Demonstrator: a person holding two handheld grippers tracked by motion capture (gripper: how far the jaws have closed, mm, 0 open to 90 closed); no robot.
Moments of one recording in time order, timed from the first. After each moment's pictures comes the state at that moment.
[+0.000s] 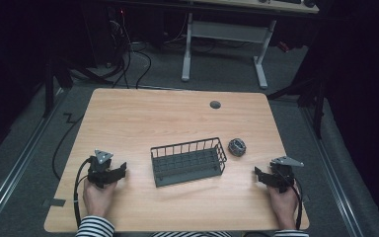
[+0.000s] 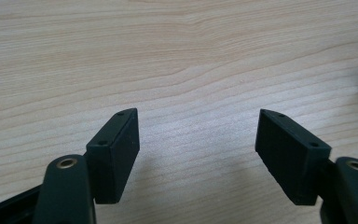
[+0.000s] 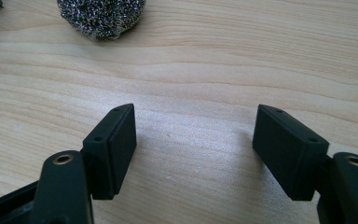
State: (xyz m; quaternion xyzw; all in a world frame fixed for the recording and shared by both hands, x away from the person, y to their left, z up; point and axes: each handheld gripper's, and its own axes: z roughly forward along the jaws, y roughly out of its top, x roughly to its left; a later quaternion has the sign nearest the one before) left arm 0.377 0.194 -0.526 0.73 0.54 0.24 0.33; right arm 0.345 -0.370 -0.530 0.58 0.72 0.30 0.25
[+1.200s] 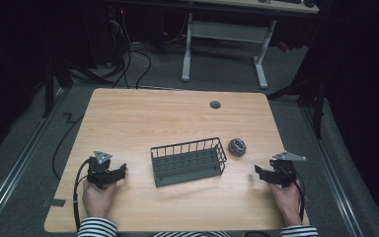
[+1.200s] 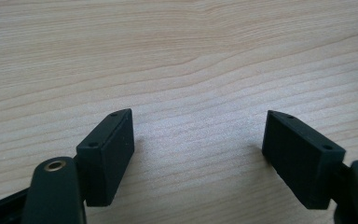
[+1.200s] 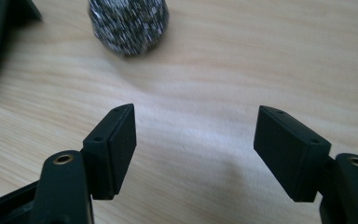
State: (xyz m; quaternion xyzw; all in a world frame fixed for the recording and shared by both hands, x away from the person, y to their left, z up) left arm 0.381 0.200 -0.537 0.73 0.55 0.24 0.33; right arm 0.349 -0.369 -0.506 0.55 0.74 0.30 0.23
